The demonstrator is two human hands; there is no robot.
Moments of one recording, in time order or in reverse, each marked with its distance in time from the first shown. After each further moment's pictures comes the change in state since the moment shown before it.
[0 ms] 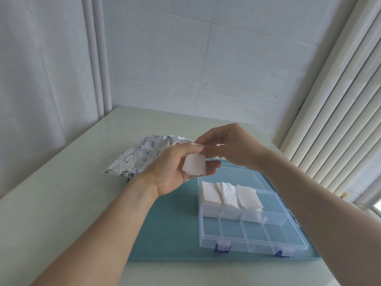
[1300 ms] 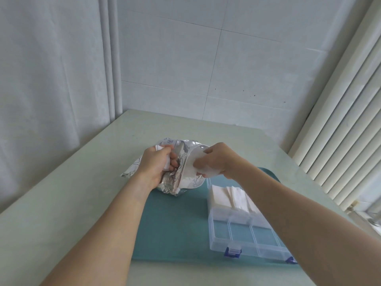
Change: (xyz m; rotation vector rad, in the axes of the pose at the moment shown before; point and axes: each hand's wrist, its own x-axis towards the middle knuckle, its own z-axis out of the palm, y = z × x) left_hand 0.021 -0.004 -0.070 0.106 0.701 0.123; right_hand 0.047 0.024 0.056 -0.066 0.089 0.545
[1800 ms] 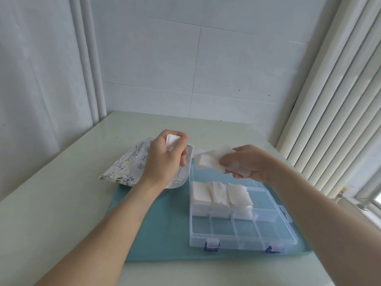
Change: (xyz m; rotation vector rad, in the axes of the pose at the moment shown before) left_hand -0.063 0.008 0.056 0.234 -0.172 0.454; right_hand -0.033 0.066 -0.086 0.384 -0.020 0.054
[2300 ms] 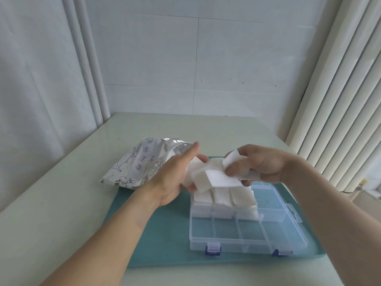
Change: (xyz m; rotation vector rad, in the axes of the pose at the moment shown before) left_hand -0.009 -0.006 0.017 -0.071 -0.406 -0.498; right_hand -0.014 0.005 -0.023 -0.126 -0.508 -0.150
